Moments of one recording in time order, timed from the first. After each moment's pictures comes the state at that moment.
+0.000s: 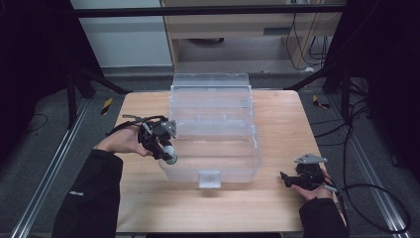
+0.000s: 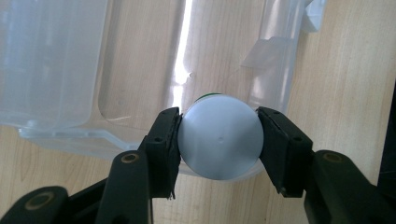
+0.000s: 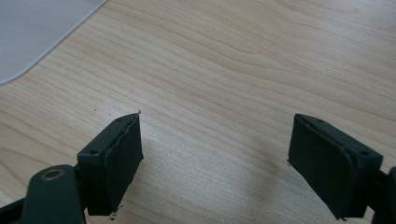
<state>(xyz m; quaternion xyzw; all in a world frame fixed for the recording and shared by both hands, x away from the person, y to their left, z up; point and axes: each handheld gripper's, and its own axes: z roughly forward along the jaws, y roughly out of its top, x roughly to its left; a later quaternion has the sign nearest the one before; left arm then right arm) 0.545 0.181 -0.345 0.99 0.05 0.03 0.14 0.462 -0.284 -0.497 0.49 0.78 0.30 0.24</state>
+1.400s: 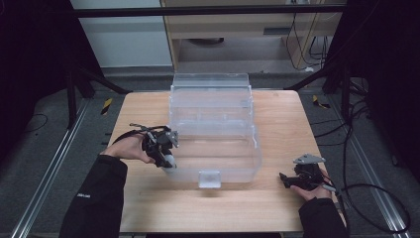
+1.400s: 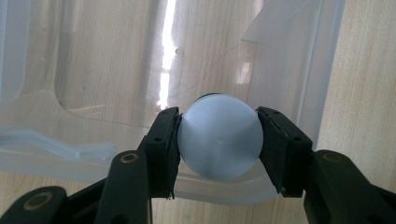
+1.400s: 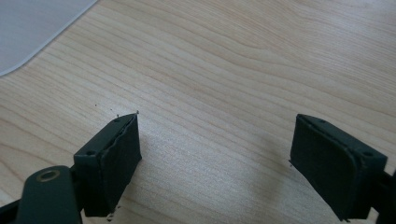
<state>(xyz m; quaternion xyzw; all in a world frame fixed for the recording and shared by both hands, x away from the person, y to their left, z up) 0.550 0.183 -0.389 0.99 0.05 0.00 0.11 0.463 -0.283 -0.499 0.48 0.79 0.29 0.23</state>
